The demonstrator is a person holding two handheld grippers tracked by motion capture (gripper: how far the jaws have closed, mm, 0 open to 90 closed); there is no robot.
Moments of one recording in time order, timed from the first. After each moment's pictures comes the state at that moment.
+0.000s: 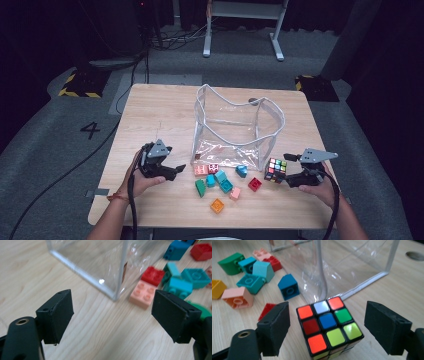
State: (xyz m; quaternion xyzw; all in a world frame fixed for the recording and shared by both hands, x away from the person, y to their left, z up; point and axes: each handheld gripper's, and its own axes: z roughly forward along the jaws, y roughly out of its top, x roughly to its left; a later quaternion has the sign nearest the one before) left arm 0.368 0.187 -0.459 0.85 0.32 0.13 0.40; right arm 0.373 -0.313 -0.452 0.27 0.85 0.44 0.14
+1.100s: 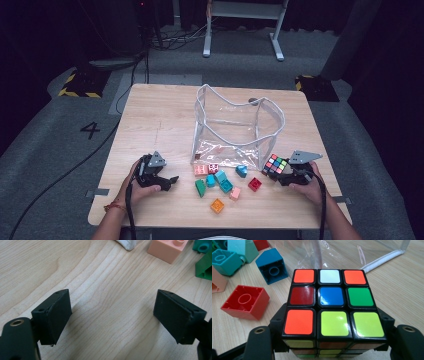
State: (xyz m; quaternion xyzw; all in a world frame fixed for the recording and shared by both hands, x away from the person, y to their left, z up) left arm 0.364 0.196 -0.503 0.86 0.35 0.11 0.35; right arm 0.392 -0.304 -0.495 0.27 0.85 0.42 0.14
